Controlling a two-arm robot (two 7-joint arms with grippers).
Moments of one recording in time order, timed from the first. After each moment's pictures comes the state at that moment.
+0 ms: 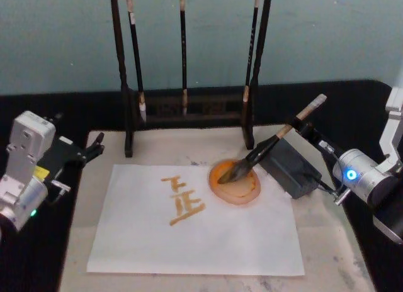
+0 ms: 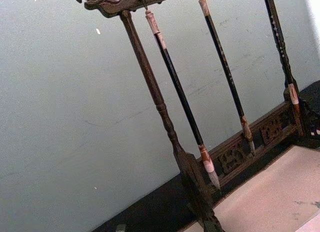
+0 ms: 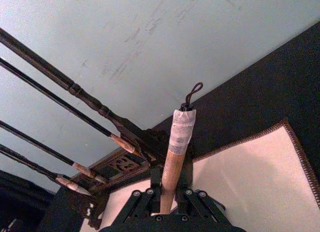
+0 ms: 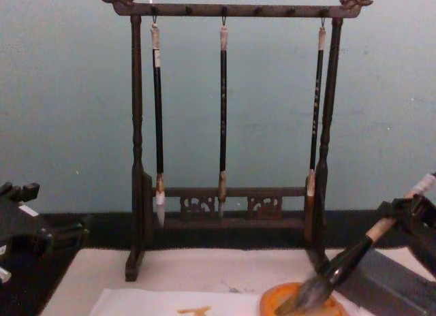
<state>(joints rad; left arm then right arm) -0.20 0.60 0.45 -1.41 -0.25 -0.12 0.03 0.31 0.32 -0.25 -1.23 1.12 0.25 0.19</state>
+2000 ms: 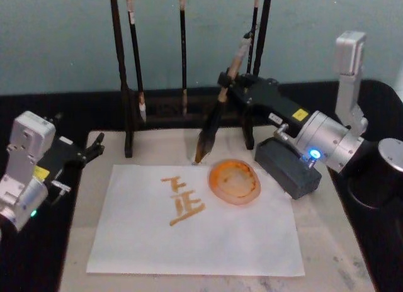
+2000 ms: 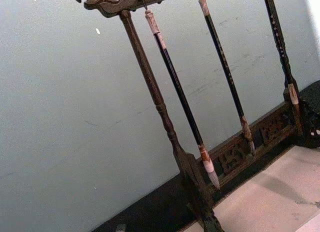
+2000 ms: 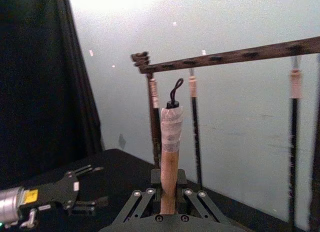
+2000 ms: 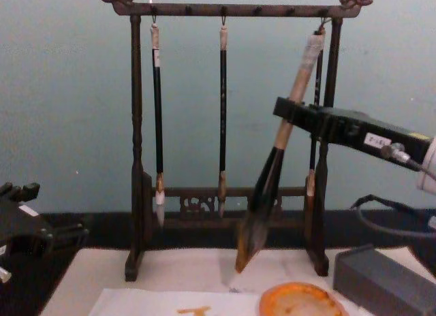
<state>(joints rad) -0.20 0.60 0.45 -1.41 -0.25 -0.12 0.03 0.44 0.40 -0.50 -1.32 0.72 -0.09 0.54</state>
